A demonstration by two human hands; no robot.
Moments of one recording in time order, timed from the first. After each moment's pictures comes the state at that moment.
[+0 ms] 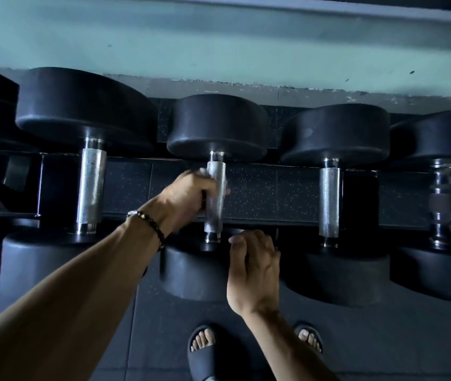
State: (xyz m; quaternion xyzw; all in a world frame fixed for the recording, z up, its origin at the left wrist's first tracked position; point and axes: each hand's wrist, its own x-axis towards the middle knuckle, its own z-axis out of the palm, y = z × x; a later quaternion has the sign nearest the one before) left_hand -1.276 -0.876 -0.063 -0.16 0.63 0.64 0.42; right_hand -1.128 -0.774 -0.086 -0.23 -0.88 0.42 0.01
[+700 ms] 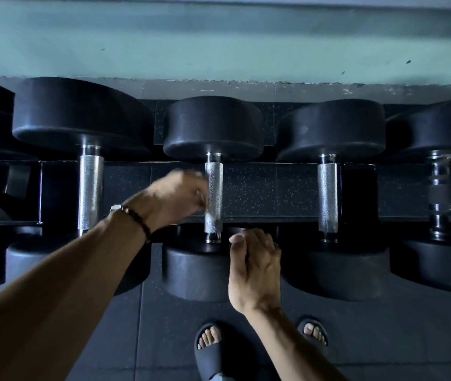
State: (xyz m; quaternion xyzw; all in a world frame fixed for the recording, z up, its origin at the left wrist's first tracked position) left_hand -1.291 -0.889 -0.059 -0.09 0.70 0.51 0.49; right_hand -1.128 -0.775 -0.085 -0.24 -0.88 0.40 0.03
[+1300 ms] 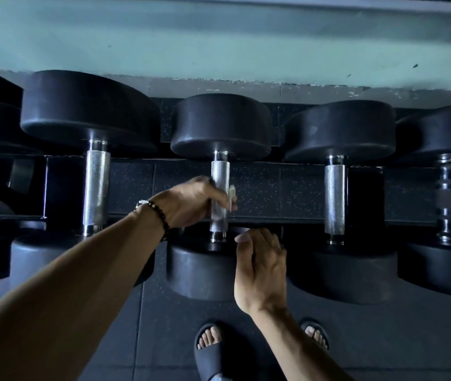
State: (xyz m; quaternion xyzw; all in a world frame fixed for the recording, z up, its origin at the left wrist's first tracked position) left_hand -1.281 -0.878 -0.069 -0.16 0.59 0.59 0.52; right_hand -1.129 -0.773 -0.086 -0.23 -0.88 0.41 0.03
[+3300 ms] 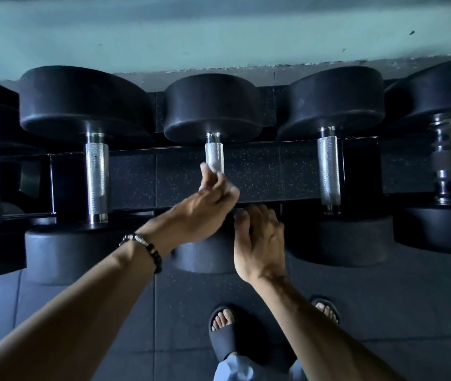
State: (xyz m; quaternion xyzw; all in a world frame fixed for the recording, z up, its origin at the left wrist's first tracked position) left_hand -1.230 -0.874 -0.023 0.14 0.83 0.30 0.45; right_hand -1.129 -0.776 -0.081 -0.22 -0.88 0.41 0.04
